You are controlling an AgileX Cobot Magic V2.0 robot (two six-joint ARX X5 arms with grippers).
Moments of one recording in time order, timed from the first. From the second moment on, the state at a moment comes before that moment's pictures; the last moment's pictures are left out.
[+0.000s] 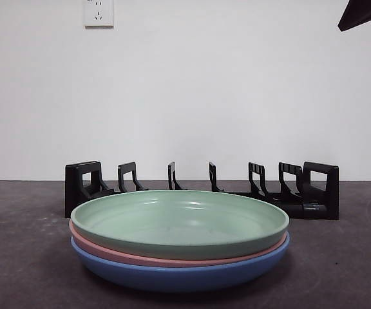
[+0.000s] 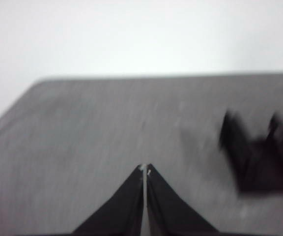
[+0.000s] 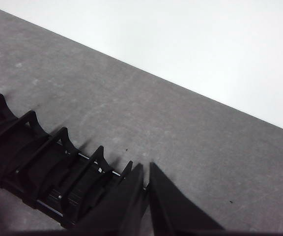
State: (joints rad) left arm -0.05 0.37 0.34 -0.14 -0.10 0.02; right arm 0.13 1.06 0.99 -0.26 -0.21 -0.23
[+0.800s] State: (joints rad) left arm -0.03 0.00 0.03 -0.10 -0.10 -0.07; right arm 0.13 1.06 0.99 -0.22 -0.21 -0.24
